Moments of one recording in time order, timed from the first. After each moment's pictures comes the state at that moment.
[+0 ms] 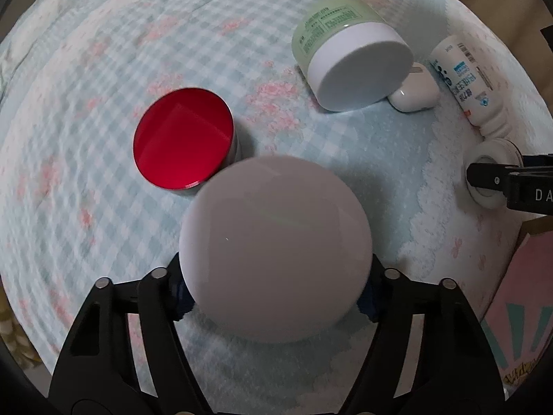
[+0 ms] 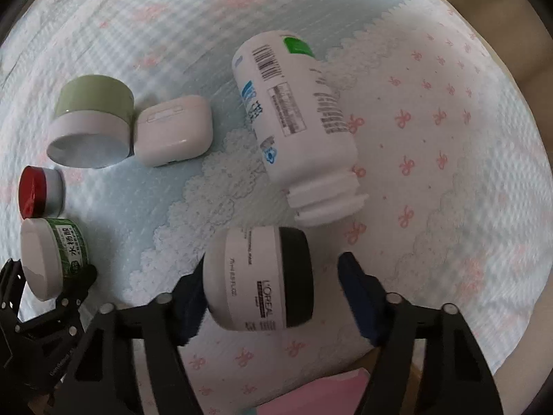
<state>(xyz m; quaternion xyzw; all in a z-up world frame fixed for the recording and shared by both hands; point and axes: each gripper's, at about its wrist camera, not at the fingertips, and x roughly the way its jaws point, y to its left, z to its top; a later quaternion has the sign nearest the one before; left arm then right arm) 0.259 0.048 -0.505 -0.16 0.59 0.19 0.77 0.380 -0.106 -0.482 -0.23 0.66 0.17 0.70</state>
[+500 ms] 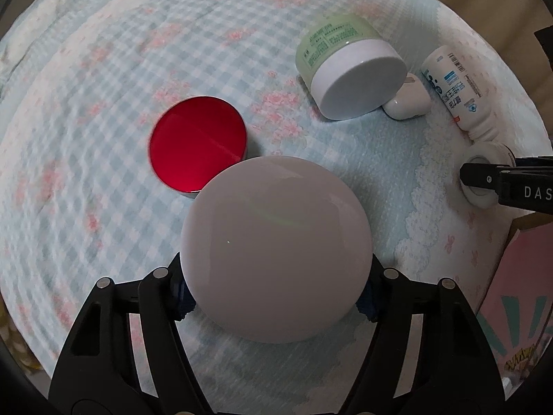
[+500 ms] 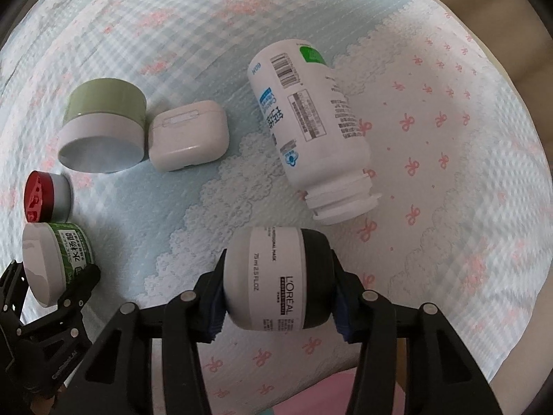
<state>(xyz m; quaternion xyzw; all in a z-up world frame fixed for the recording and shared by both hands) 0.245 0.075 -0.495 -0.17 0.57 0.17 0.79 0.369 -0.091 -0.479 -0.22 0.65 0.16 0.71</state>
